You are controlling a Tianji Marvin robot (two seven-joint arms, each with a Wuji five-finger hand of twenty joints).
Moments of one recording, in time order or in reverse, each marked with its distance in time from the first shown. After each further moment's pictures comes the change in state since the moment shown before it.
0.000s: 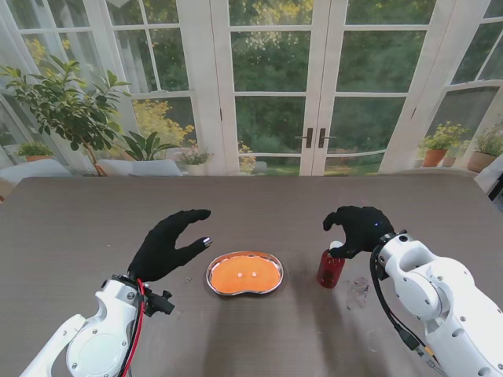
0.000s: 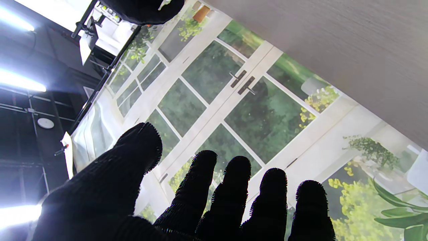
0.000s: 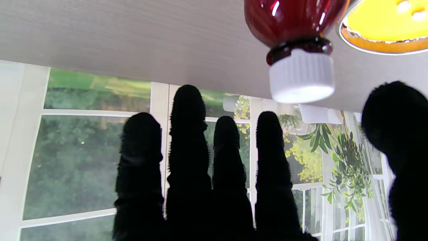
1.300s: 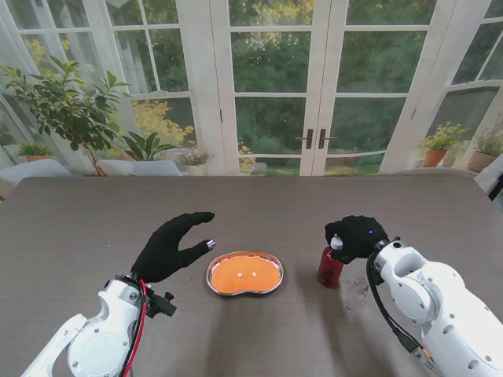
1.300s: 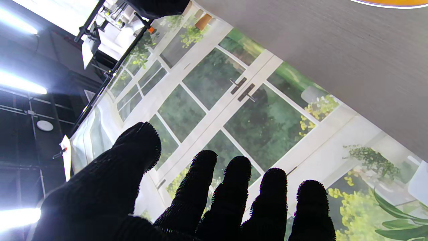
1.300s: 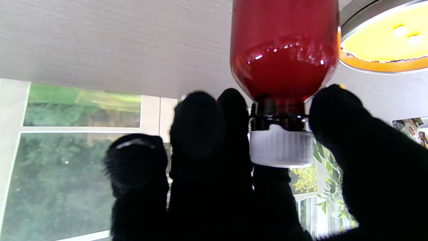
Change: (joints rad) left arm -0.003 0.003 0.009 -0.003 -0.017 0.011 -0.027; right arm 0.047 0.005 -0.067 0.129 0.005 -0.050 -0.090; left_hand 0.000 0.000 -0.015 0.000 0.001 0.000 0.000 0.000 0.000 0.003 0.000 0.001 0.001 0.000 0.000 0.000 0.005 0.007 -0.011 0.023; right_hand 0.200 0.057 0.117 -0.162 0.135 0.045 0.357 -0.113 0.433 -0.036 0.208 0.178 0.325 -0.101 0.453 0.106 0.375 -0.049 0.361 0.015
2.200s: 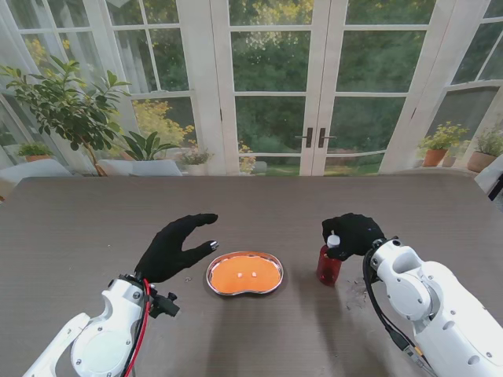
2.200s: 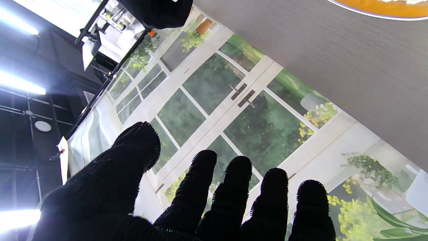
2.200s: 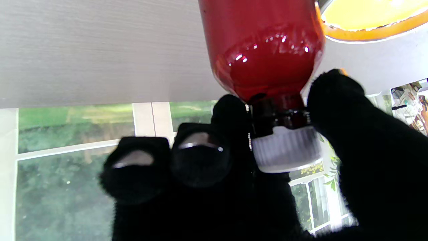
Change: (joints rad) left arm -0.013 0.002 0.018 0.009 -0.015 0.014 -0.010; right arm 0.009 -0.017 -0.009 0.007 0.152 0.030 0.019; left_hand 0.000 0.000 -0.010 0.000 0.002 0.000 0.000 0.000 0.002 0.007 0.000 0.001 0.000 0.007 0.000 0.000 0.000 0.001 0.000 0.001; right_hand 0.050 -0.109 0.000 -0.043 0.016 0.011 0.152 -0.054 0.071 0.015 0.084 0.144 0.012 -0.033 0.216 0.112 0.132 -0.074 0.024 0.027
